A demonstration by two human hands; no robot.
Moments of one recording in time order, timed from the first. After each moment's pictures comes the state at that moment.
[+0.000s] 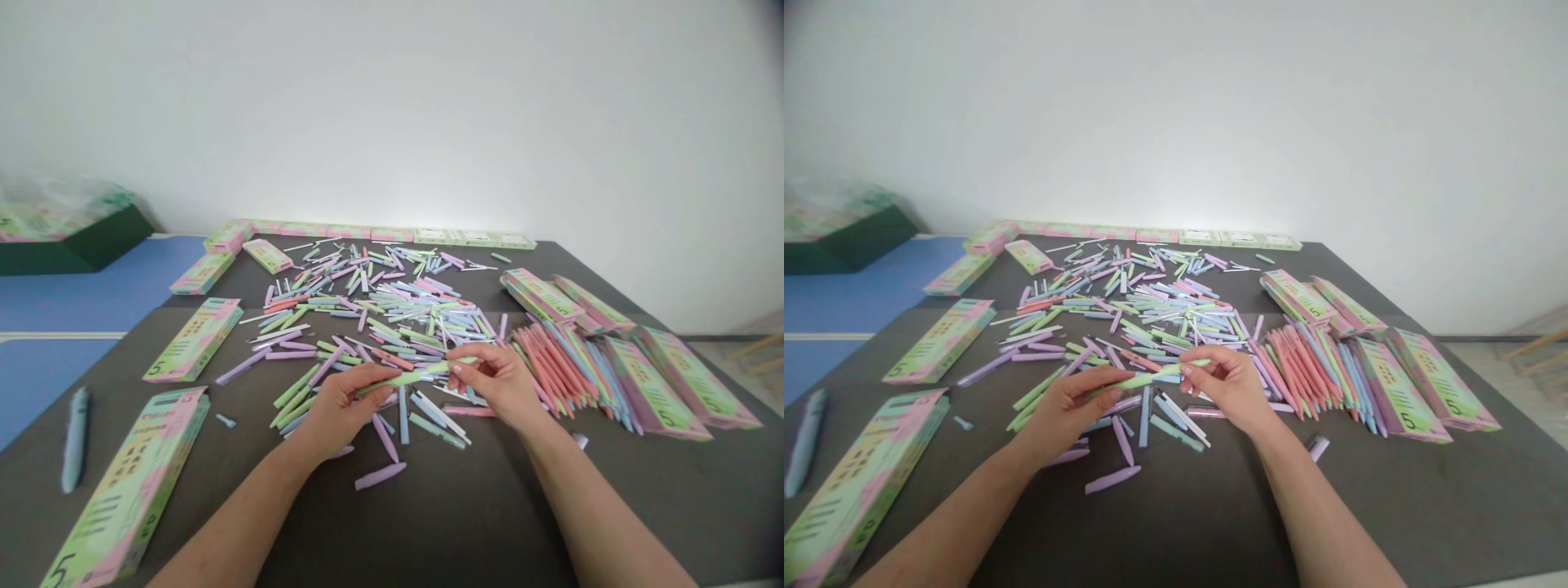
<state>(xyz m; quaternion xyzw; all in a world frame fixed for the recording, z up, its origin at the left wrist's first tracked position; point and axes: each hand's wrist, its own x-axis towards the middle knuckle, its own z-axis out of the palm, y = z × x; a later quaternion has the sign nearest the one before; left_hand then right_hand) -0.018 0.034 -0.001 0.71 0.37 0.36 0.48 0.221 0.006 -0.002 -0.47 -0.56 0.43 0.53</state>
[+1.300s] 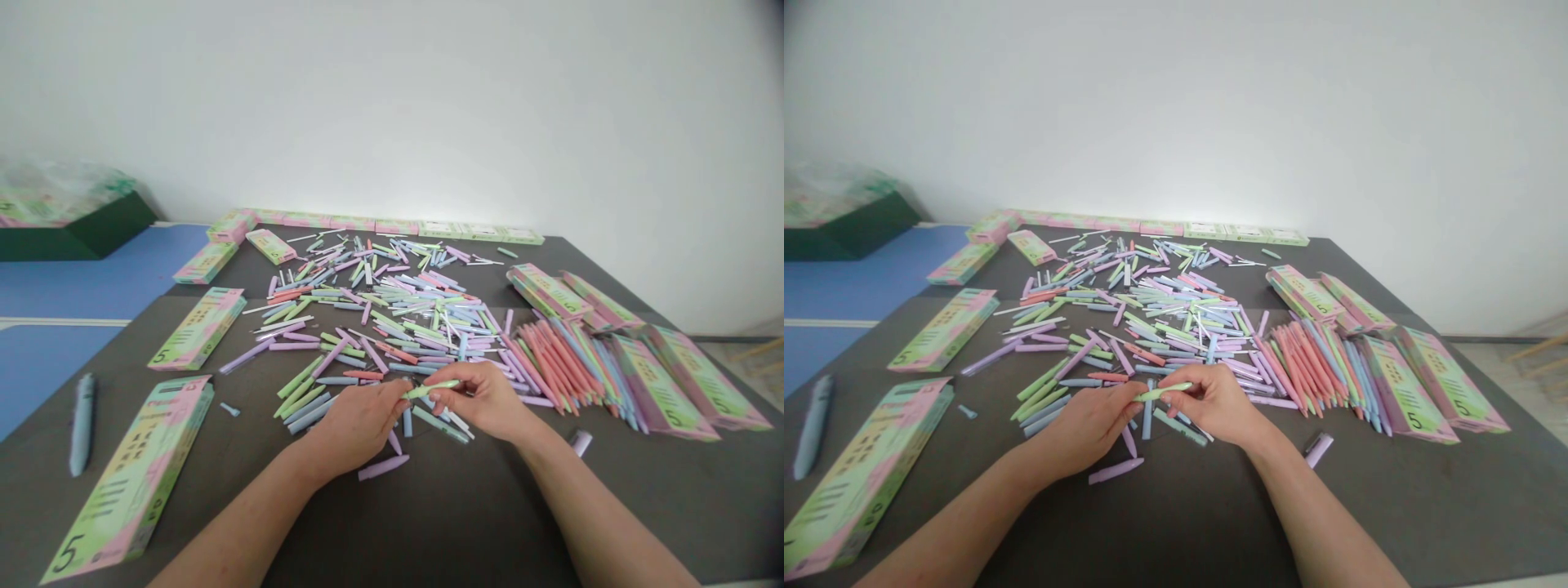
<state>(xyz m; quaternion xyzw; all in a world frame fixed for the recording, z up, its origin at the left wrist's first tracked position) -0.009 0.021 -0.008 0.91 0.36 0.07 0.18 0.204 -0.002 -0.012 -0.48 -0.64 0.45 0.39</state>
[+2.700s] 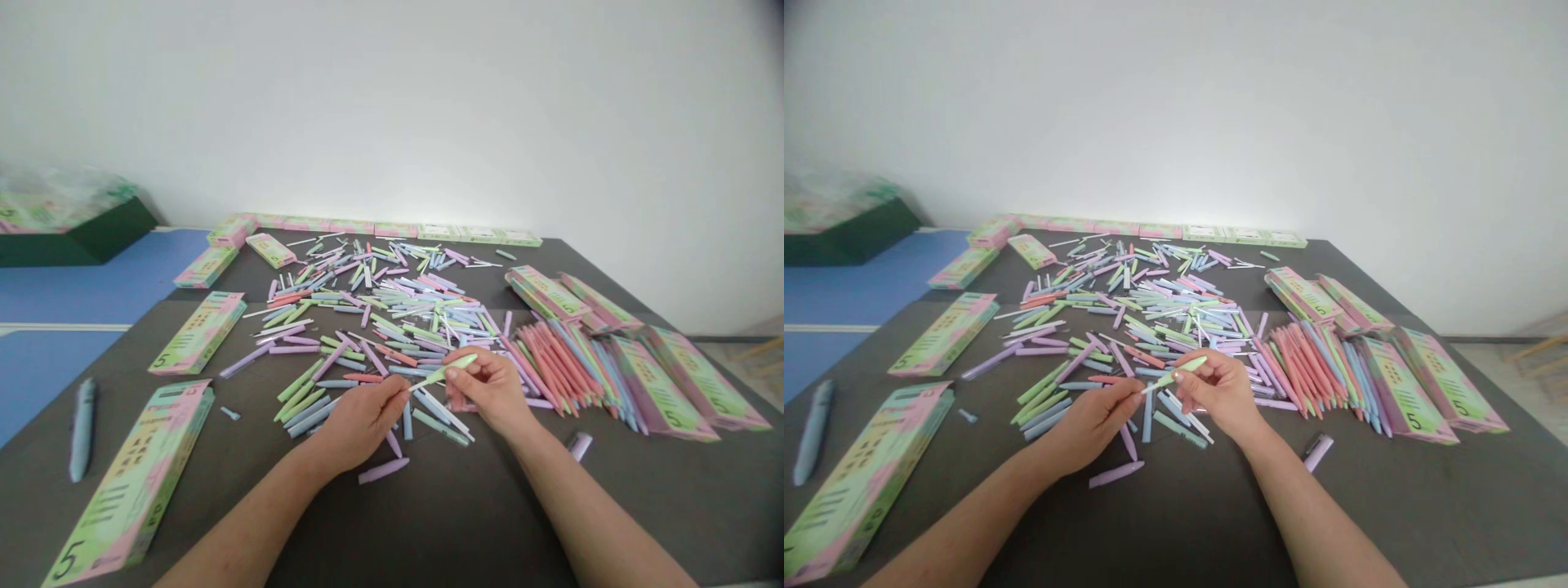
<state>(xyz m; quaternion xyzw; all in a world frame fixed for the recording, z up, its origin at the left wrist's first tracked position) -0.006 0.023 -0.008 0.84 0.40 0.16 0.33 0.204 0.002 -0.014 -0.45 -0.50 0.50 0.55</state>
